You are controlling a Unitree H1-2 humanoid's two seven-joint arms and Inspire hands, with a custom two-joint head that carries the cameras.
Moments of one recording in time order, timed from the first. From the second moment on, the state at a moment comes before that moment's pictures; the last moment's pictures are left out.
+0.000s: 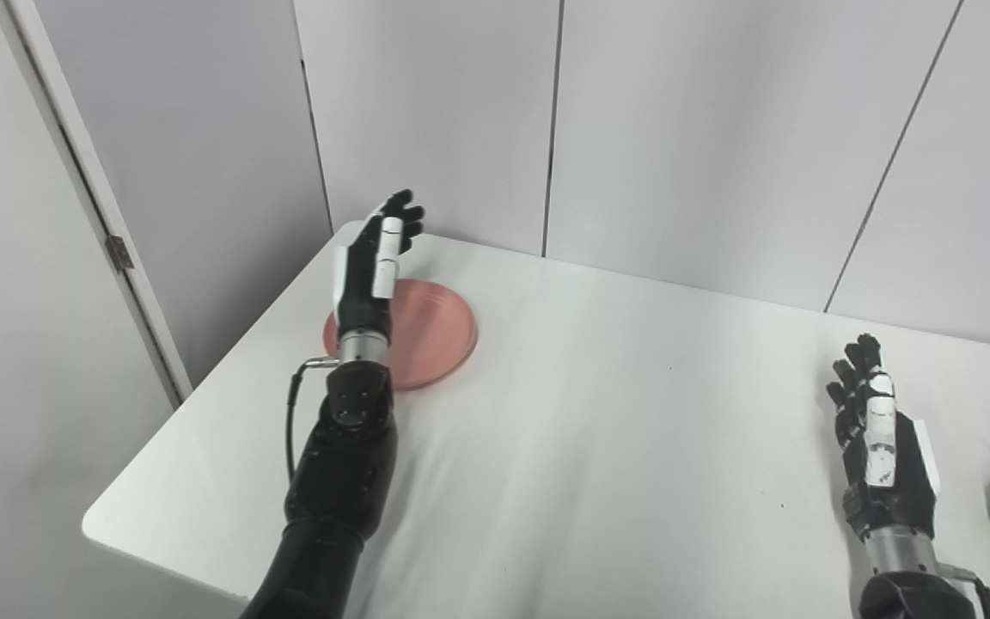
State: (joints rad) left arm -0.52 0.20 0.29 0.39 -0.01 -0.13 0.25; right arm -0.49 -0.04 -0.06 0.54 0.16 -0.29 0.13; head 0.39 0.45
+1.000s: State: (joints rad) left arm -0.60 0.34 0.32 0.92 -0.09 -0.34 0.27; right arm -0.48 -0.04 -0.06 0.52 0.16 -0.29 0.13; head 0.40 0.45
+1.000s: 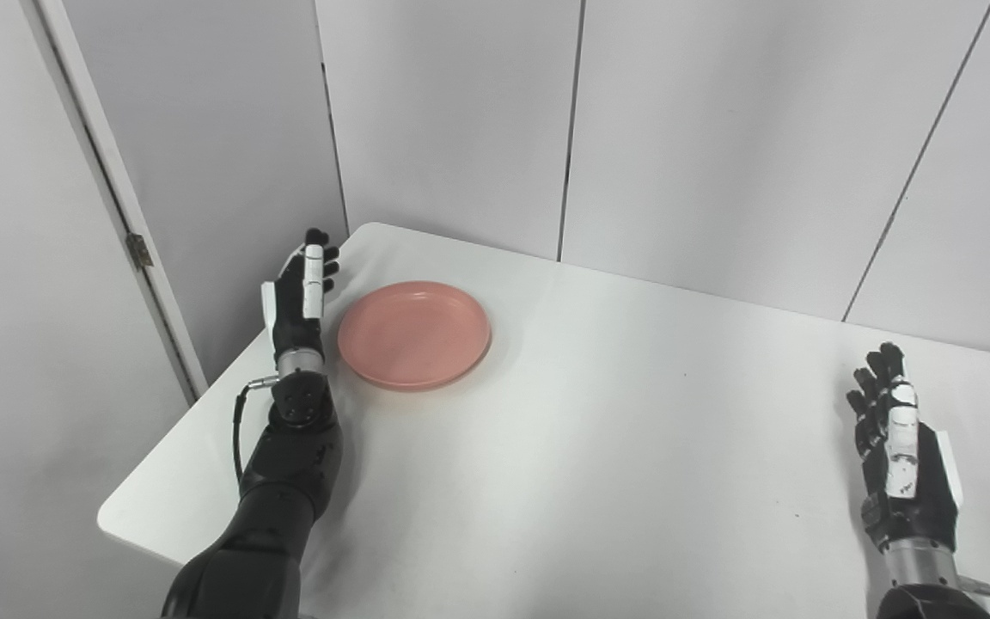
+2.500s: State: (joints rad) left arm -0.62 0.08 0.19 0.81 -0.29 -0.23 -0.11; right arm -0.38 -0.06 -0.09 0.16 0.09 -0.14 0.03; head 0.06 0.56
